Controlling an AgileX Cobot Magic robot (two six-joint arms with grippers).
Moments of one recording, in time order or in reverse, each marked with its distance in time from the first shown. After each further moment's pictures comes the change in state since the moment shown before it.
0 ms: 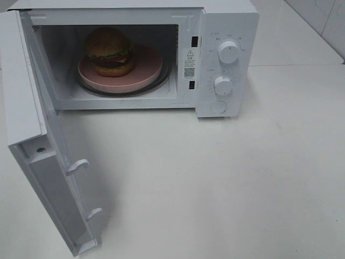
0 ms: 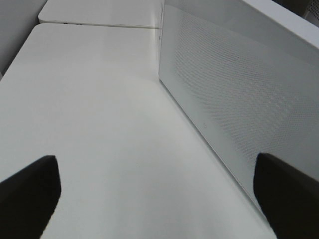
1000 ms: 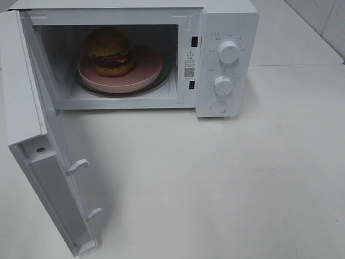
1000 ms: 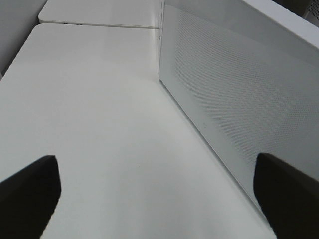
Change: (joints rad) left arm 0.000 0.000 0.000 0.000 0.000 0.000; right arm -0.068 -0.128 0.008 0.054 0.005 -0.019
